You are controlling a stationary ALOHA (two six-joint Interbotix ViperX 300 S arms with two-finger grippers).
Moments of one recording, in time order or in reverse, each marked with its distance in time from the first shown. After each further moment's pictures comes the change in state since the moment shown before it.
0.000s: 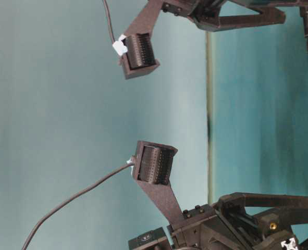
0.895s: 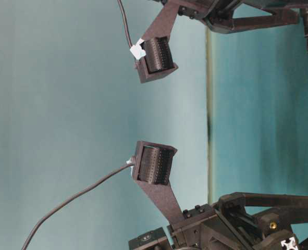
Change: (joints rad) left arm 0.000 0.002 0.002 0.000 -0.006 -0.002; right arm 0.005 0.051 -0.002 -0.005 -0.026 -0.028
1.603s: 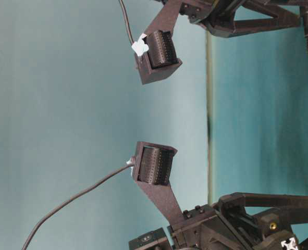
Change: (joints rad) left arm -0.002 -0.002 0.002 0.000 -0.002 0.000; right arm 0.005 0.002 0.000 0.005 0.002 -0.063
